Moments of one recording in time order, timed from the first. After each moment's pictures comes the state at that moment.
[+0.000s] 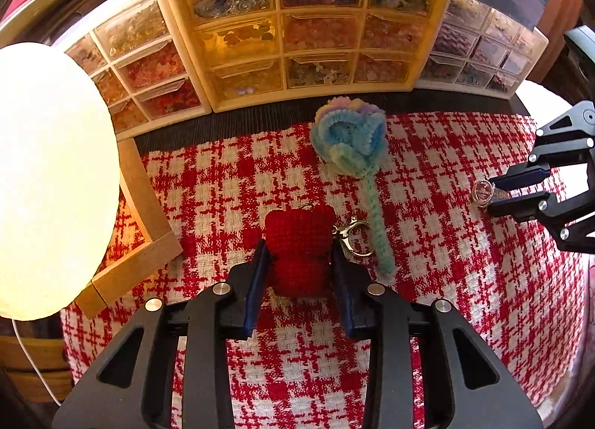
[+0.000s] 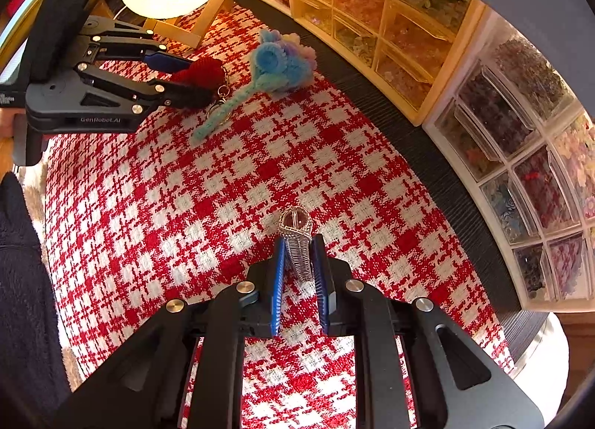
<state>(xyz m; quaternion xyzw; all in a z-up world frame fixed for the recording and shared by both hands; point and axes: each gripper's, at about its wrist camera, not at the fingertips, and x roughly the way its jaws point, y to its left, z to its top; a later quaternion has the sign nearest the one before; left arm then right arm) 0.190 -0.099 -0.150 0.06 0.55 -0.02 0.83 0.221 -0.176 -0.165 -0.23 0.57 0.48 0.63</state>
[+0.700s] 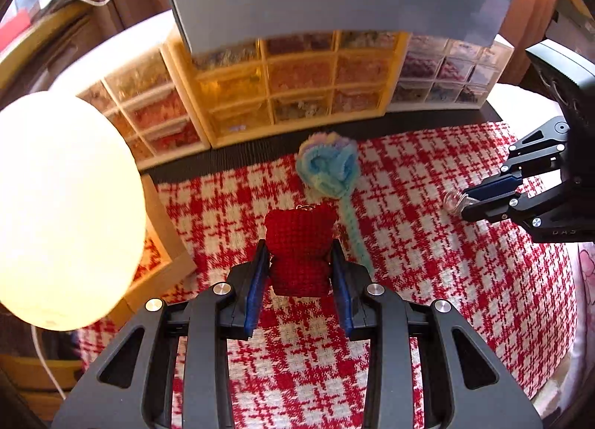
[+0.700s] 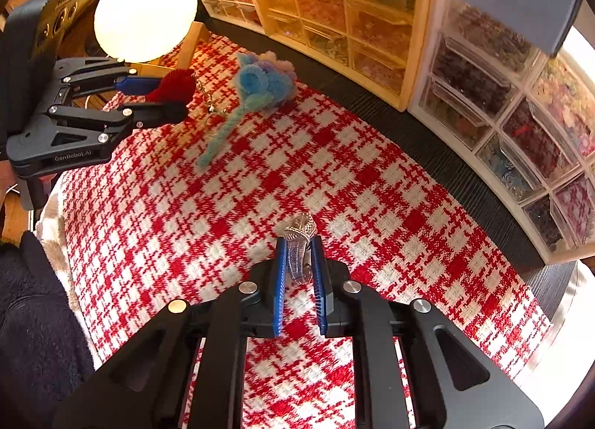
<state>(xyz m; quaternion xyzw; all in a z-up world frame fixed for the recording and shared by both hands) 0.169 -0.091 -0.117 0.07 0.51 -0.06 0.86 0.229 -0.188 -0.162 -0.14 0.61 0.45 0.64</state>
